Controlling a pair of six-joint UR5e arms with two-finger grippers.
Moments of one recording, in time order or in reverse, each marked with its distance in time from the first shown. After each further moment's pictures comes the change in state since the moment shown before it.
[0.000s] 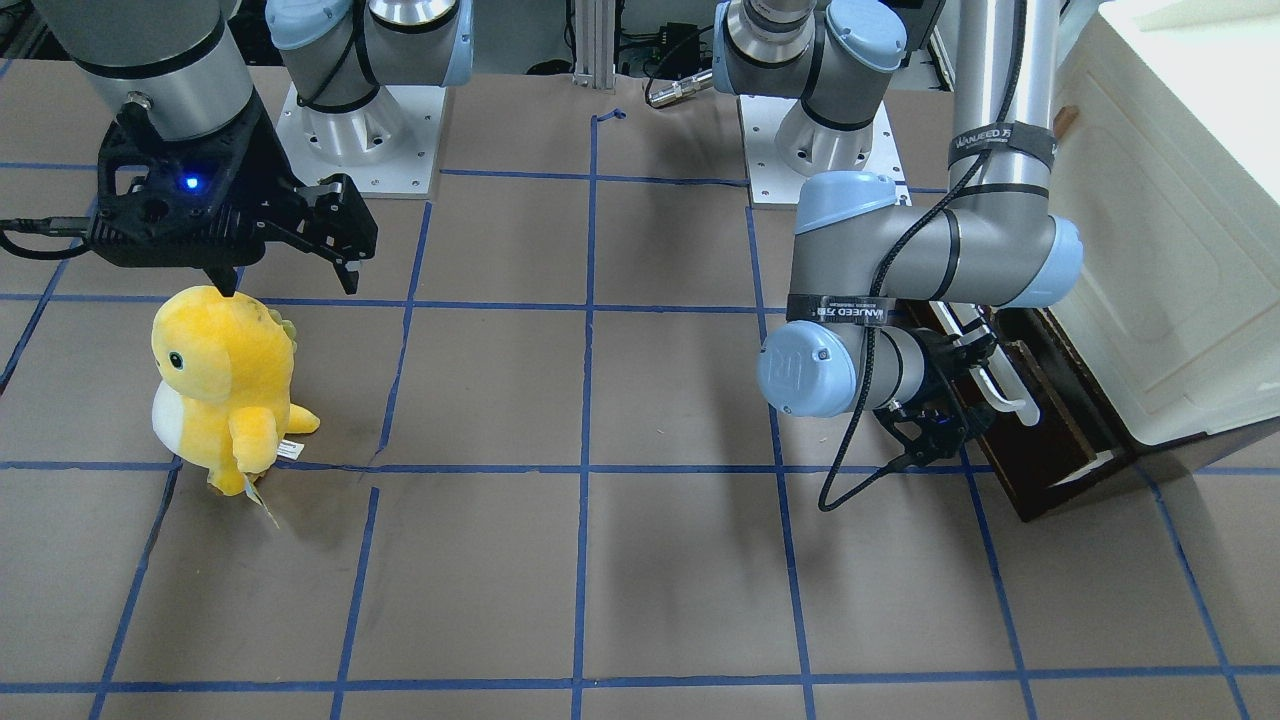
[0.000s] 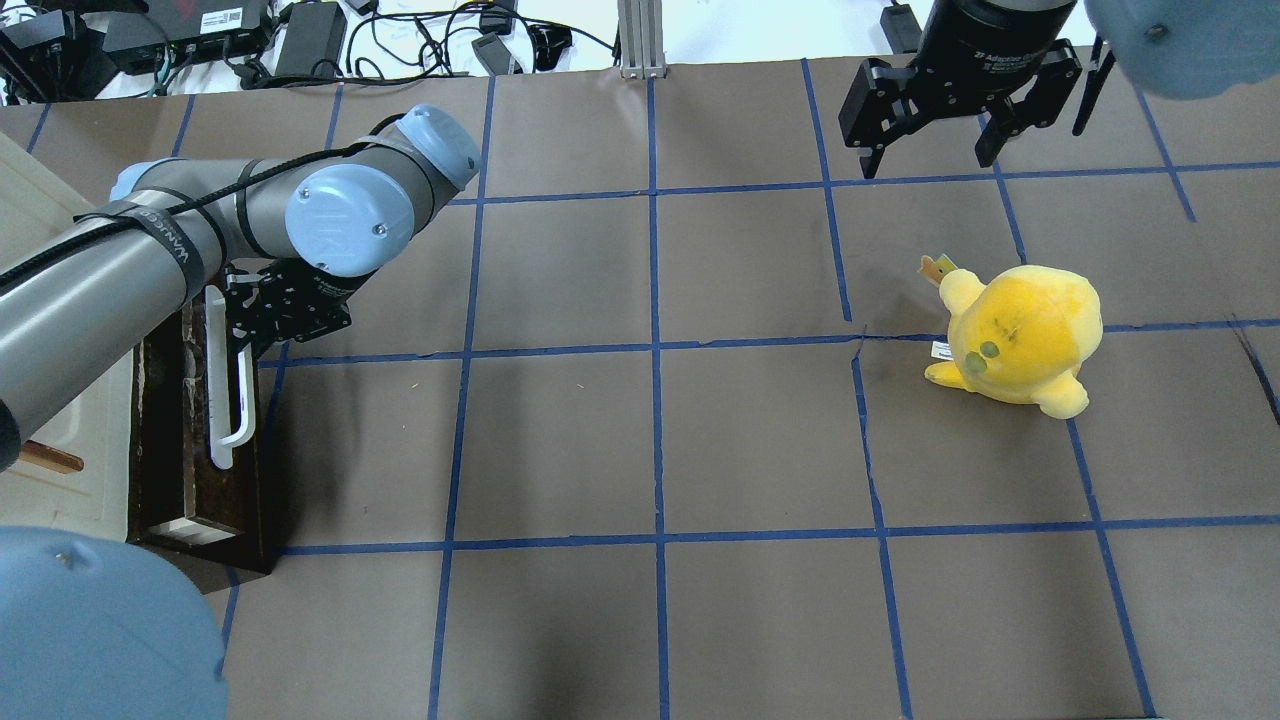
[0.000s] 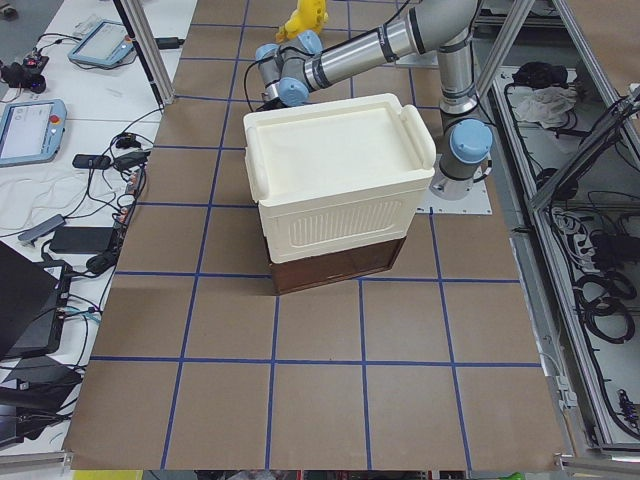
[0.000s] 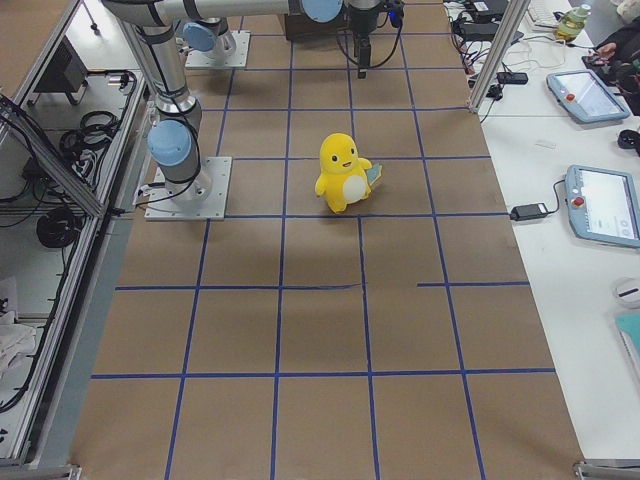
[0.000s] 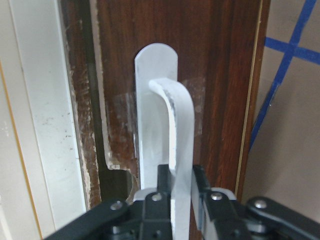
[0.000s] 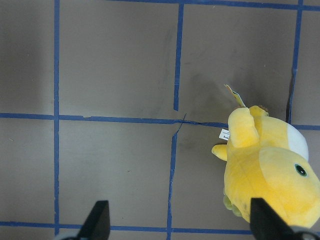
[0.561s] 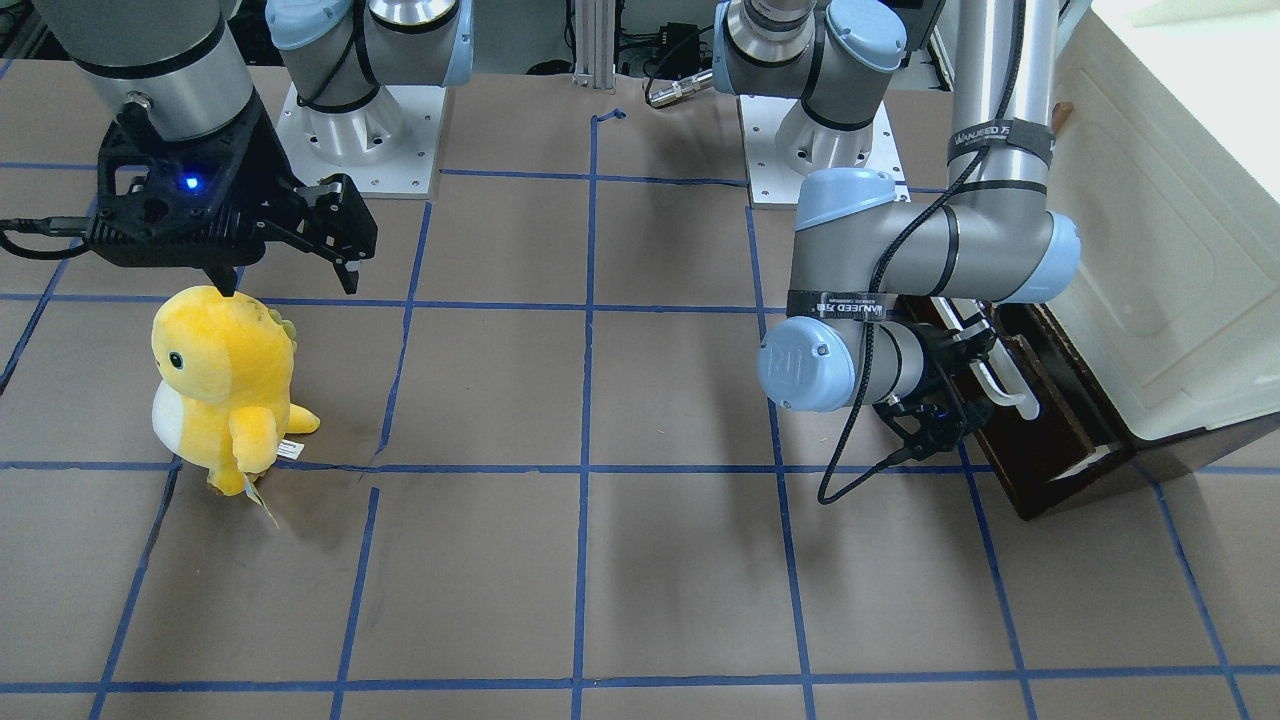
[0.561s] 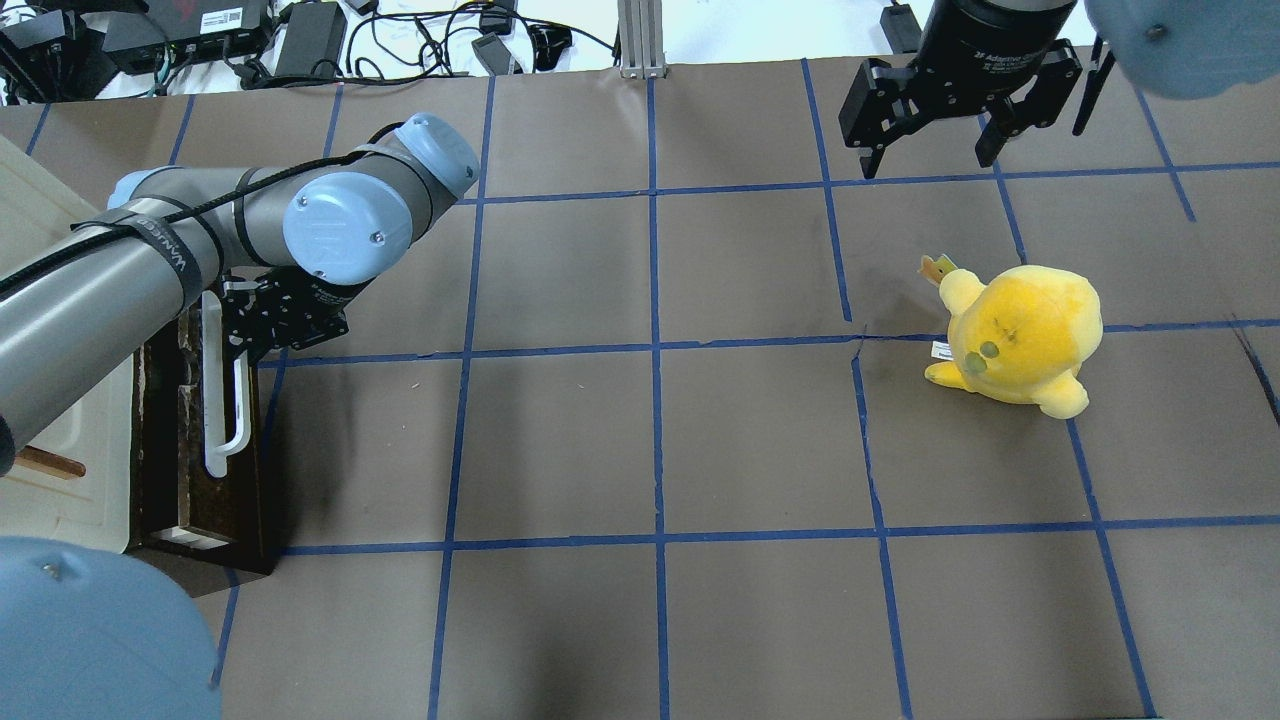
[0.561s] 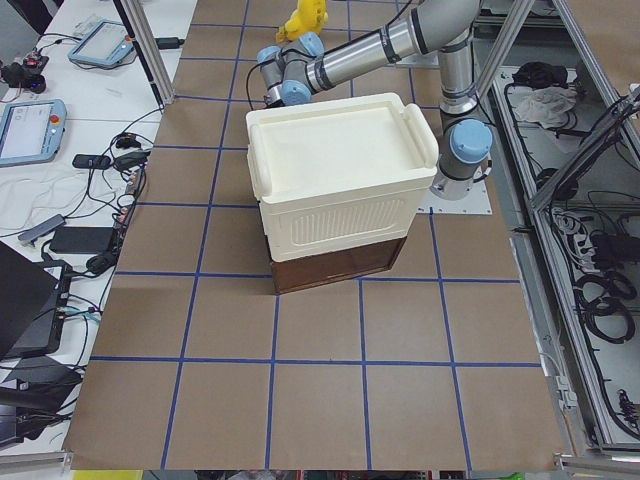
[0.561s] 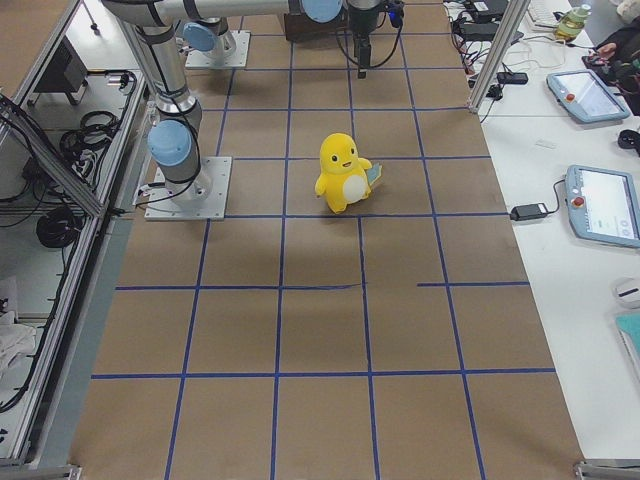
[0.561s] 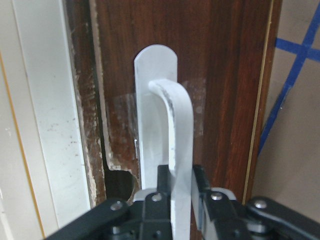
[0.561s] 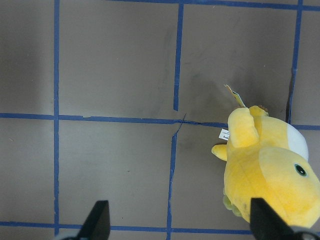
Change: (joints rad) left arm 0.001 0.011 -0.023 -0.001 0.004 0.000; right arm 0.000 0.000 0.000 0.000 -0.001 0.000
